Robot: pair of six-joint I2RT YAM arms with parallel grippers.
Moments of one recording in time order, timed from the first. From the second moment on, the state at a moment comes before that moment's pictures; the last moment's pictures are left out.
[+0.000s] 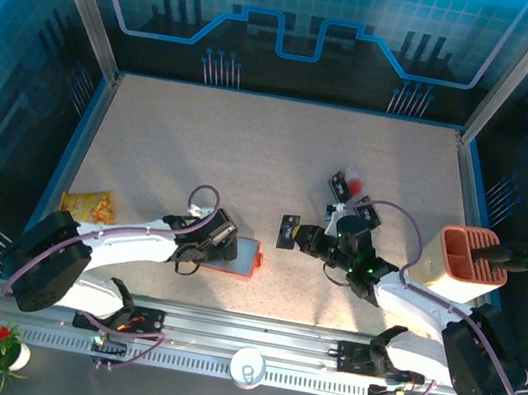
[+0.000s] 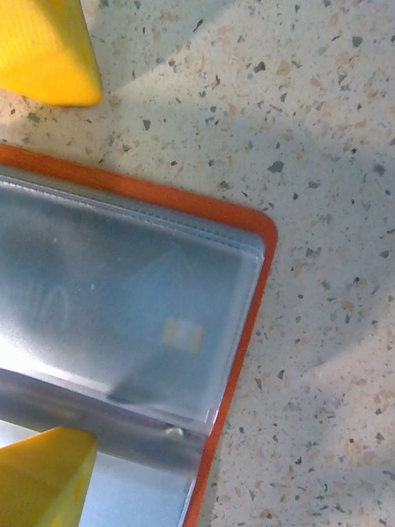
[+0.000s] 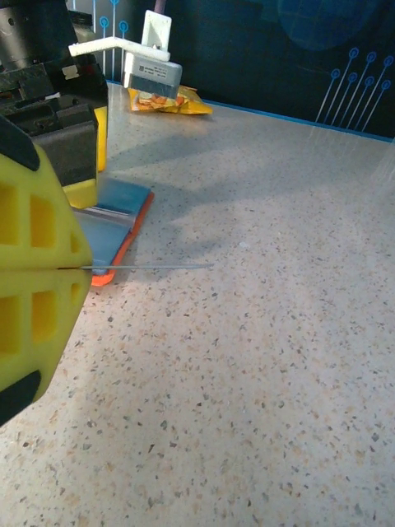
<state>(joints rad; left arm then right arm) -0.78 1.36 0.60 -0.46 -0.23 -1.02 0.60 1.19 0.40 0.27 -0.25 0.87</state>
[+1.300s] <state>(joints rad) -0.76 1.21 0.59 -0.63 -0.24 -1.11 0.81 1.55 0.43 0.65 -0.25 0.92</state>
